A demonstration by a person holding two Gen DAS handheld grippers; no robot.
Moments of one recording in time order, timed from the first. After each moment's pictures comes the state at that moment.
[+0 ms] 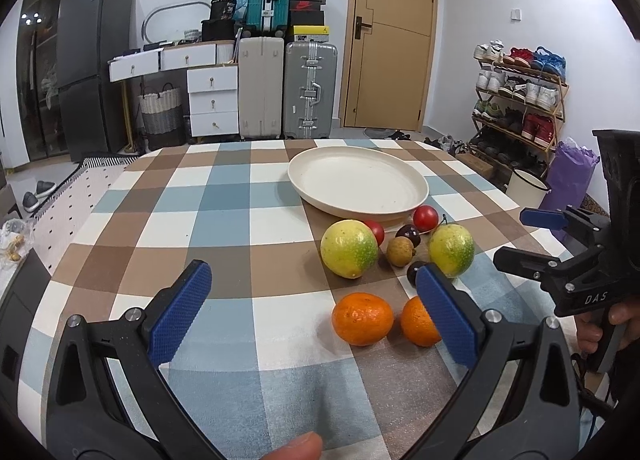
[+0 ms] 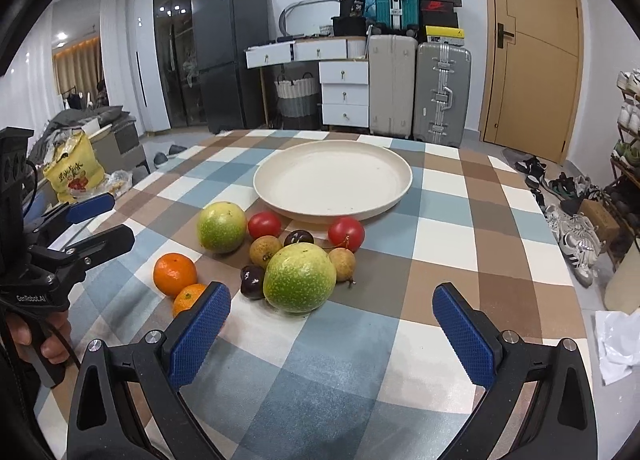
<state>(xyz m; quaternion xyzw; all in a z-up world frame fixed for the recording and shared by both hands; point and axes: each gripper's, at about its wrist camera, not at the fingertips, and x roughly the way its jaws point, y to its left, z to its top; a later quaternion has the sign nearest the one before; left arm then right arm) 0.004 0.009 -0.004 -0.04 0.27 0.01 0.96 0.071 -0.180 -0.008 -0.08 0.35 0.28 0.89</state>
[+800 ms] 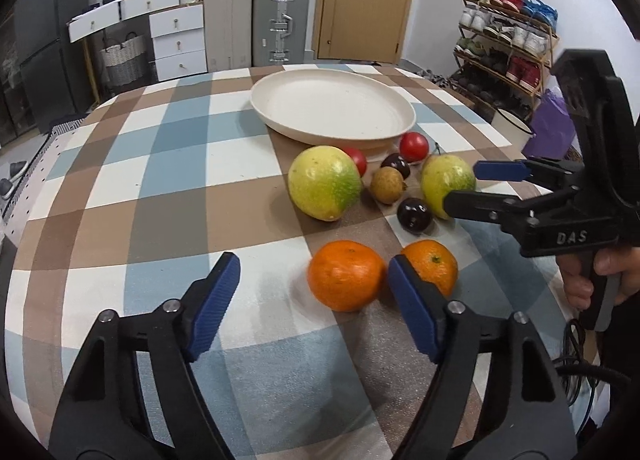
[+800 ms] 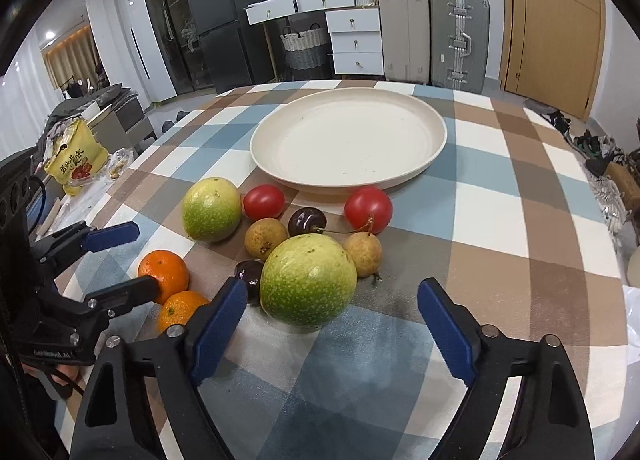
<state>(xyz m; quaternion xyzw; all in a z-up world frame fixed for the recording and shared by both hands) 0.048 -0.004 -0.038 -0.03 0.39 -0.05 0.92 0.122 -0.155 -0.040 -0.06 0.44 0.29 0.84</state>
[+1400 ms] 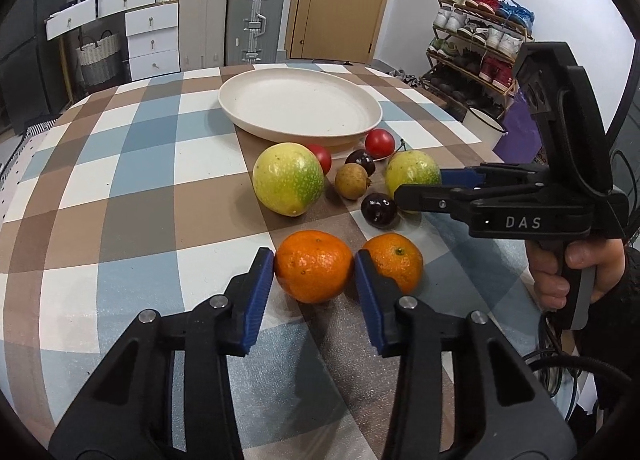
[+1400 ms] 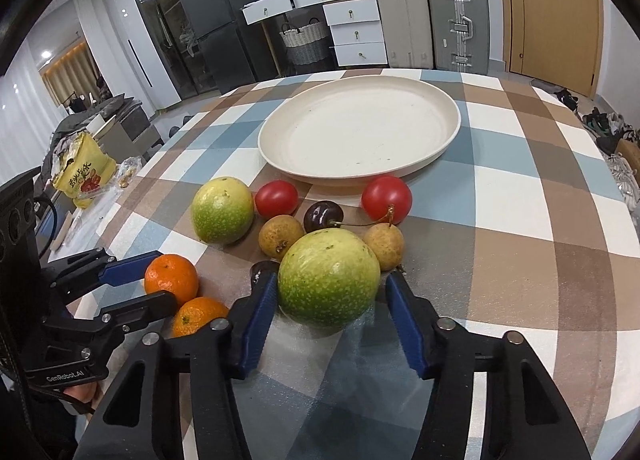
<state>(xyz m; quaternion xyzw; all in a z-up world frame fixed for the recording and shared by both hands) 0.040 -0.007 -0.036 -0.05 0.39 -0.10 0.91 0.122 -0.148 -0.045 -0.02 0.46 0.31 0.83</state>
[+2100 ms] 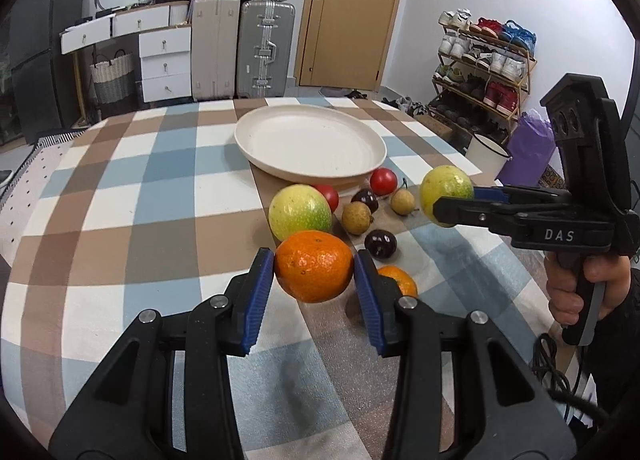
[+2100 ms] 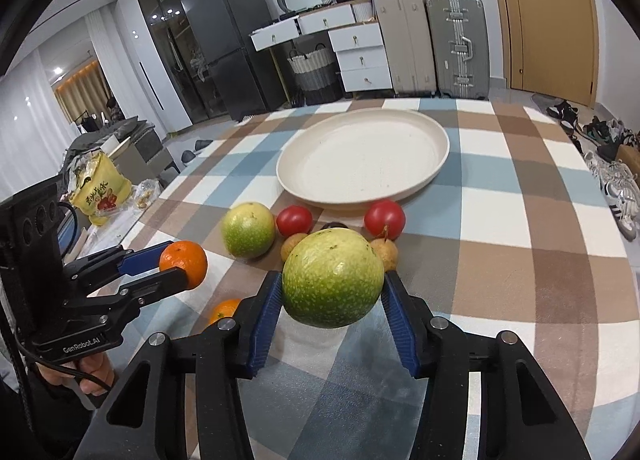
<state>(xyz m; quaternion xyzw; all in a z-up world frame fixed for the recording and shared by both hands) 0.025 -0.001 -0.008 -0.06 0.34 -0.08 0.94 0.102 -0.177 -0.009 0.01 0.41 0.32 0.85</state>
